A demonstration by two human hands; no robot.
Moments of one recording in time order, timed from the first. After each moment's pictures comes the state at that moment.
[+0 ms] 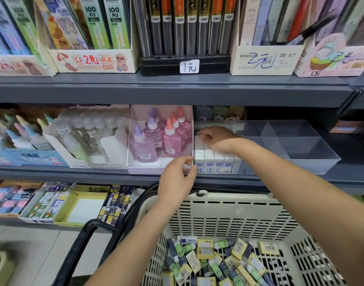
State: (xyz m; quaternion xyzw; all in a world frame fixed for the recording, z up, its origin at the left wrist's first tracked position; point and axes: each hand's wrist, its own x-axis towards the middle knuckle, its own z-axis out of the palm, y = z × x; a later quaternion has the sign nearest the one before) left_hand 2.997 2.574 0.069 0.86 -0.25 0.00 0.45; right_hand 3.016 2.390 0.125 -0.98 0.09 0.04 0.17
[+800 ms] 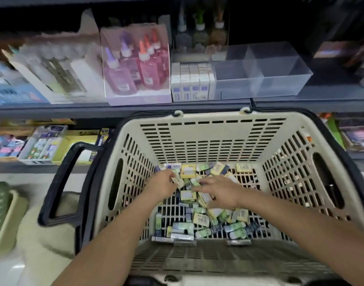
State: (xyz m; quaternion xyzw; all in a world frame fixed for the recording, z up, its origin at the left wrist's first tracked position) left_hand 2.882 2.643 -0.044 0.91 -0.23 -0.31 0.13; right_hand 2.764 2.468 -0.041 -0.94 -0.07 0.30 0.14
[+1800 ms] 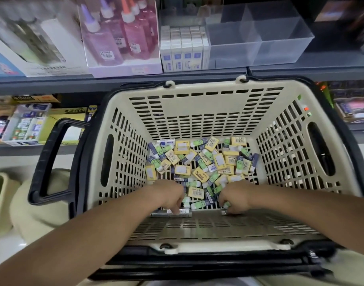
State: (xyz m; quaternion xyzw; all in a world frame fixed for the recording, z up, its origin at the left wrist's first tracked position) left_hand 2.821 2.647 -0.041 0.73 -0.48 -0.47 -0.15; right_hand 2.695 2.473 -0.037 -0.89 -0.08 0.45 0.08
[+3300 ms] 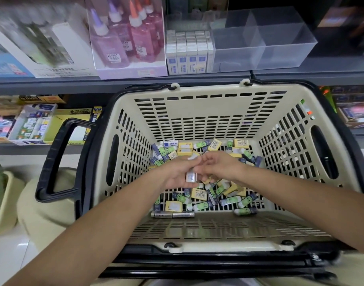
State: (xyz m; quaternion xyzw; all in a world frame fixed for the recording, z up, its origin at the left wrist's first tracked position) left_hand 2.839 2.617 -0.014 0.60 0.01 -0.65 0.47; right_hand 2.749 2.487 -0.004 -0.72 0.24 0.20 0.62
